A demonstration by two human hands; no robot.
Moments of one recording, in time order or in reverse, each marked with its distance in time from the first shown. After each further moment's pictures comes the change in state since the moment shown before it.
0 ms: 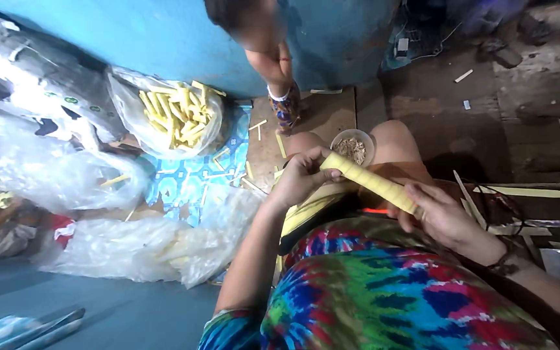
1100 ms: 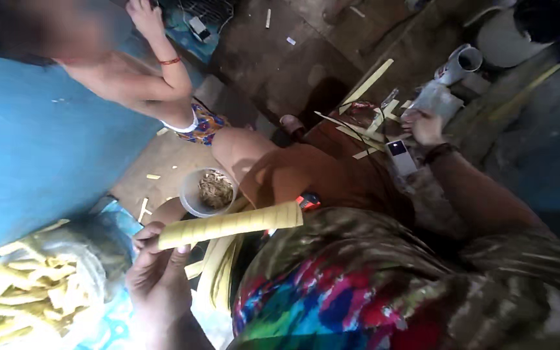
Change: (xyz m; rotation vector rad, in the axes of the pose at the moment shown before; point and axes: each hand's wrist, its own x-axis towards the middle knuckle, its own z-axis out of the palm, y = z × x) left_hand 0.045 -0.030 0.028 0.090 0.008 0.168; right_hand -0.162 0.184 -0.255 -0.045 1.415 0.399
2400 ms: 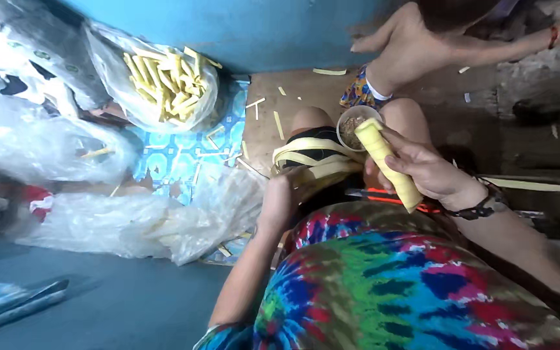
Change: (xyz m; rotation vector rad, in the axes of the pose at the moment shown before) left_hand -0.137 0.003 -0.015 0.732 0.281 -0.373; right_hand -0.293 -0.194 0.188 0.020 -1.807 -0.405
